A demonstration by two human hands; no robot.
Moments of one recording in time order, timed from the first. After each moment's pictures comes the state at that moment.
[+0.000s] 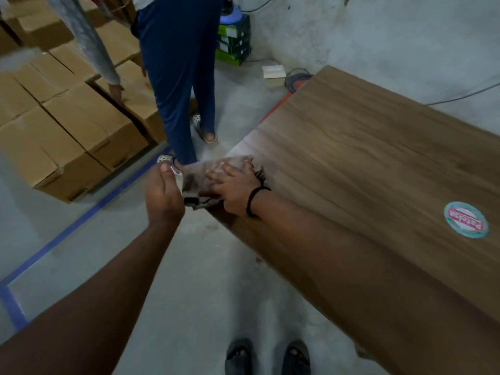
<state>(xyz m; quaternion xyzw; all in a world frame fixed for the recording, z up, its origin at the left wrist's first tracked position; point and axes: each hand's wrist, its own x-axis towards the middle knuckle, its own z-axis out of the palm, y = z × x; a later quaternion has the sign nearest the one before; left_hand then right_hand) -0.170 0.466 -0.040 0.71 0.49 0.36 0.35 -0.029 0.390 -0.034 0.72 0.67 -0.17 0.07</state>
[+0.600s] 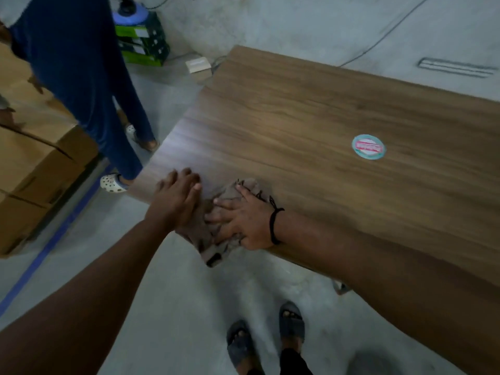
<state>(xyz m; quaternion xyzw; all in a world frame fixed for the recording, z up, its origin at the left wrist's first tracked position) -0.127 0.407 -0.064 0.96 0.19 -0.06 0.19 -0.045 0.203 -0.043 0.70 0.69 -0.16 0.07</state>
